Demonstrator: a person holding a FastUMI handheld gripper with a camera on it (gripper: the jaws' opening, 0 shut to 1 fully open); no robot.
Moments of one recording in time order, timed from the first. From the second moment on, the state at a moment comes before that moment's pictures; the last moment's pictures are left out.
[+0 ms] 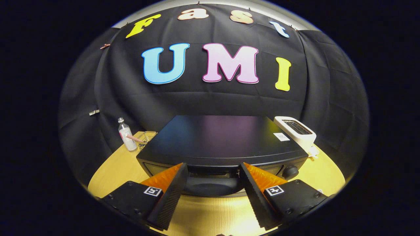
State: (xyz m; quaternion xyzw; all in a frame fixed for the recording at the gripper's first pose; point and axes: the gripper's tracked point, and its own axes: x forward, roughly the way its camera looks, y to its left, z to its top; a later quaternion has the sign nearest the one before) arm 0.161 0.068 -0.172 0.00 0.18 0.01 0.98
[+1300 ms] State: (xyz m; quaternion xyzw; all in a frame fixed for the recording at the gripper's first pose) arm 0.025 0.077 -0.272 -0.06 0.30 0.06 0.95
